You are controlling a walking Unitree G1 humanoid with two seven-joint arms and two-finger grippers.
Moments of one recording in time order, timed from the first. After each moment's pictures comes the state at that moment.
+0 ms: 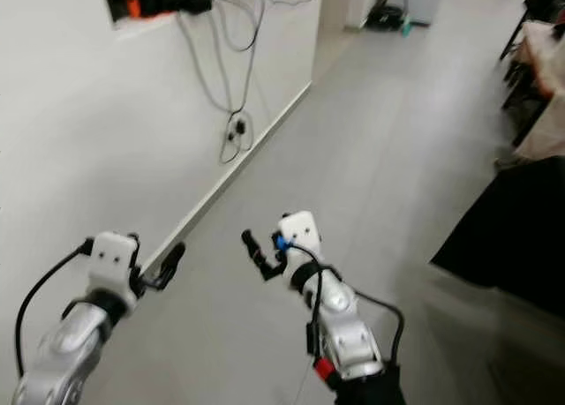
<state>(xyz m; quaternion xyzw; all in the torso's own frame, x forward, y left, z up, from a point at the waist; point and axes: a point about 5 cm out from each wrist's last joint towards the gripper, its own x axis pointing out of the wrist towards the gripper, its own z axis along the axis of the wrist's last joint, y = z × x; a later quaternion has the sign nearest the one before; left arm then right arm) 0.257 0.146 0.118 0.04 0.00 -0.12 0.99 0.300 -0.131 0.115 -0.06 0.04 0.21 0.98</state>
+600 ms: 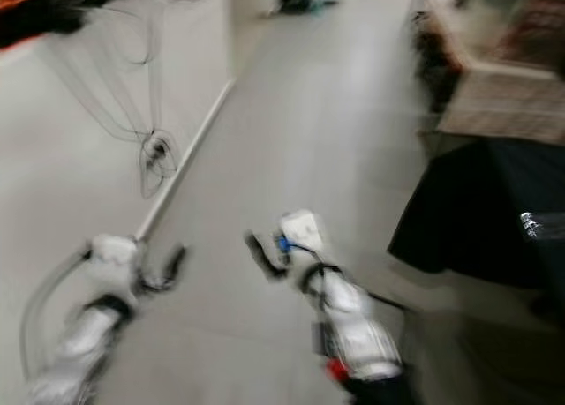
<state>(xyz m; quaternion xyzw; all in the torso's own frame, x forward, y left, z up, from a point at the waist) 0.259 0.143 0.121 0.04 0.00 -0.12 0.99 0.301 -0.140 0.114 -0.07 0.05 0.19 0.98</state>
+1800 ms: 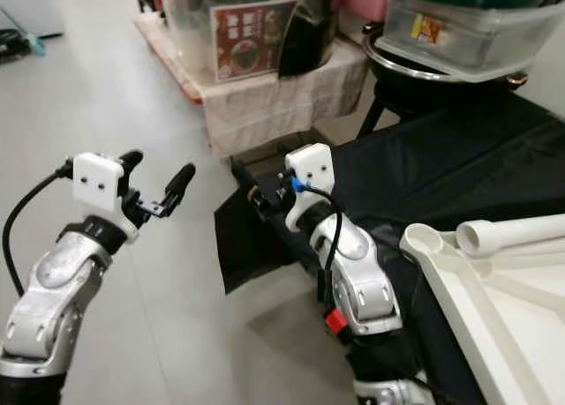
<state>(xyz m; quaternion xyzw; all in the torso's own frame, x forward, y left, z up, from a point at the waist) 0.282 0.146 0.224 0.04 -0.17 -0.15 0.97 0.314 -0.105 0.228 -0.04 -0.15 0.27 0.95</state>
